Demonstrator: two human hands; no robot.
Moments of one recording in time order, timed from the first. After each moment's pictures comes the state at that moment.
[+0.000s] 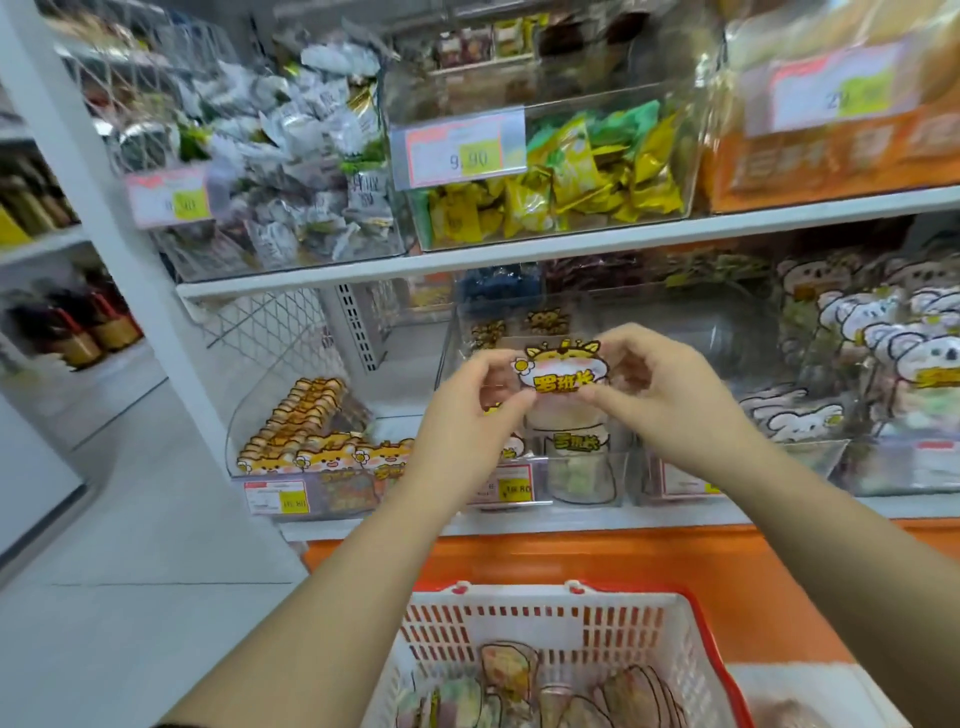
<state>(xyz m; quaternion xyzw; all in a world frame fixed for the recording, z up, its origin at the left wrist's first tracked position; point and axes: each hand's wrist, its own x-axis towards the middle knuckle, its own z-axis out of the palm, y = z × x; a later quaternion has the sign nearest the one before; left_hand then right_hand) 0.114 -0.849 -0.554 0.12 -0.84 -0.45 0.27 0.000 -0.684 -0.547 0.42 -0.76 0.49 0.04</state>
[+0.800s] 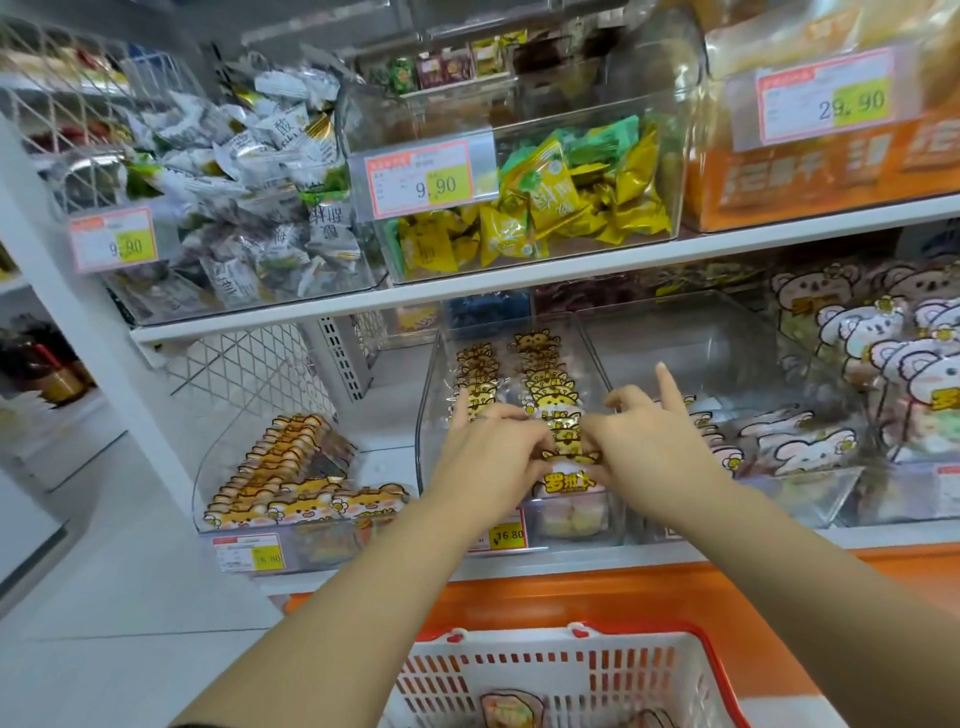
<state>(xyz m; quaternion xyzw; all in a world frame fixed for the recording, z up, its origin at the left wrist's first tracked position) 0.059 -0.861 -0.574 0.08 -0.99 -0.04 0.13 -0.028 -0.710 -0.582 0.41 -0.90 -0.01 0.15</state>
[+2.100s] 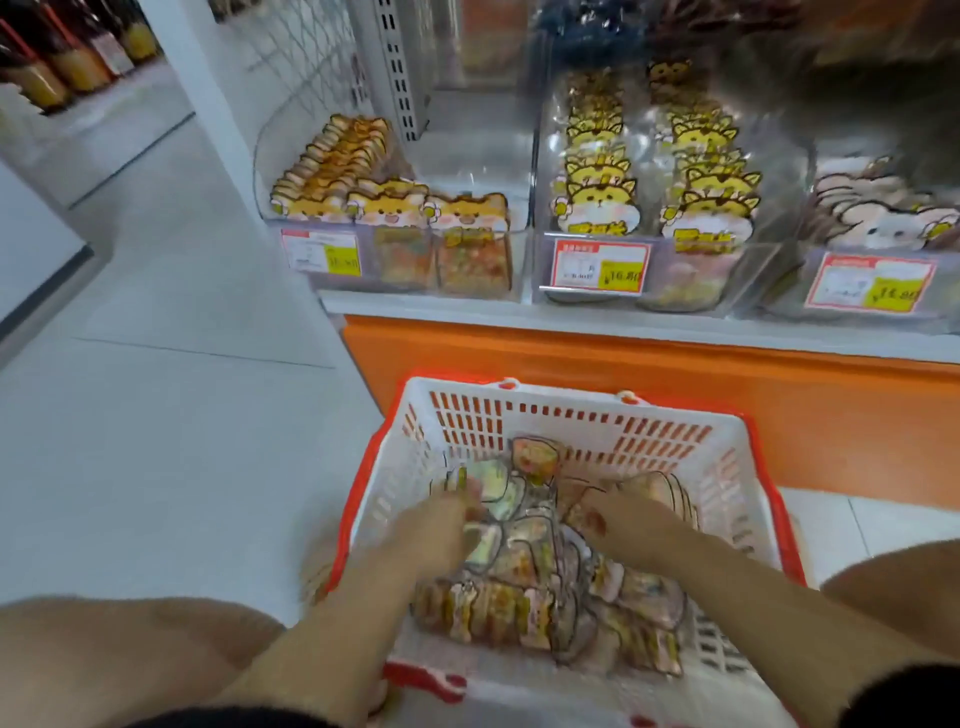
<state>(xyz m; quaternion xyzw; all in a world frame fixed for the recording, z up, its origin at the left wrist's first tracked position) 0.283 -0.879 -0.838 0.24 -0.91 -0.28 -0.21 0.110 -0.691 -0.827 0.44 -0.83 -0.06 -0.34</state>
